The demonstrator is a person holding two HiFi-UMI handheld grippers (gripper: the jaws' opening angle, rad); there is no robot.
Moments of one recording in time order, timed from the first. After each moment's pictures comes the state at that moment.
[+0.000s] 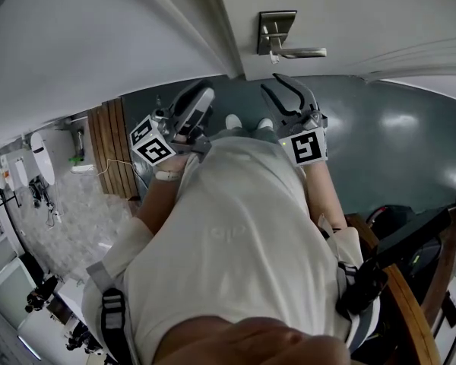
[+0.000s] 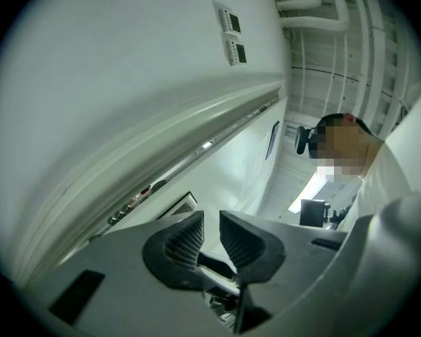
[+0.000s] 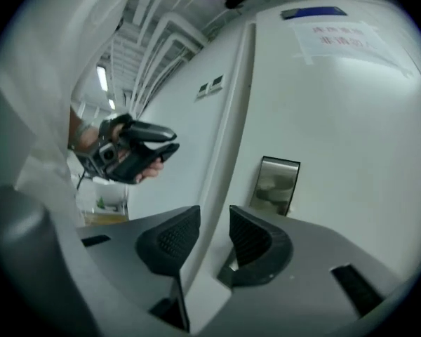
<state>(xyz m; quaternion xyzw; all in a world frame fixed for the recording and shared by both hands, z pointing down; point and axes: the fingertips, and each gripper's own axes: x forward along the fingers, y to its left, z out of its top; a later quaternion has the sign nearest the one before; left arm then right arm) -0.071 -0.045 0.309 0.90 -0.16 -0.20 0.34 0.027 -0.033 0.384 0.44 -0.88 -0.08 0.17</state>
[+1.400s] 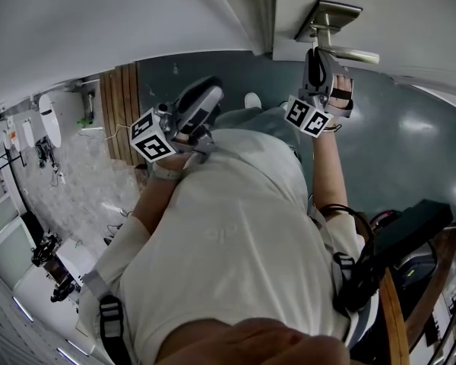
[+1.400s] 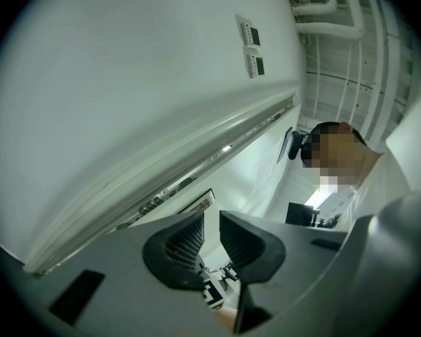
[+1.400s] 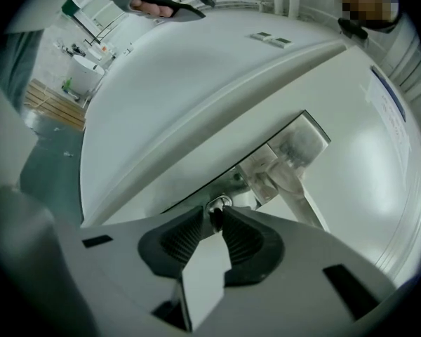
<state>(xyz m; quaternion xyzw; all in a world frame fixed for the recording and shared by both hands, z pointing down) -0.100 -0.037 0.349 0.89 -0.18 -0.19 0.38 0.082 -0.106 0.506 0.58 -0.66 -0.28 0.40</state>
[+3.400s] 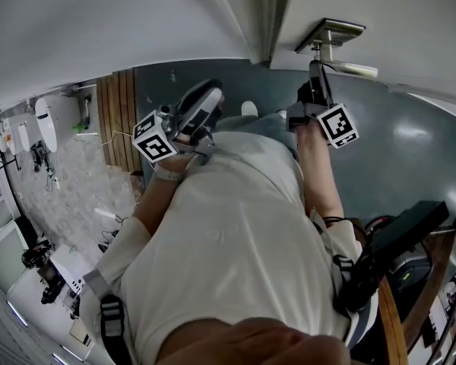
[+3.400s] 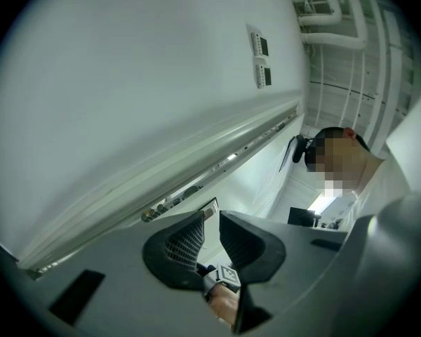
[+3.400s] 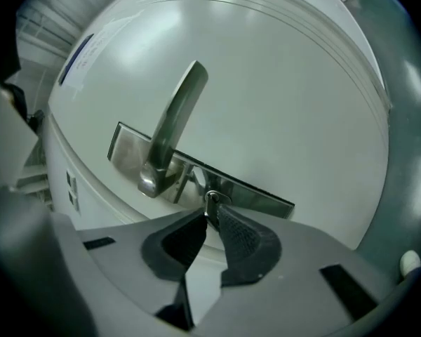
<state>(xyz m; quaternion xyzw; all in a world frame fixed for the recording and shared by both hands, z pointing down) -0.099 -0.041 0.344 0.88 -0.18 -0.21 0.39 0.112 -0.093 0.492 0.55 -0.64 0.44 -0.30</state>
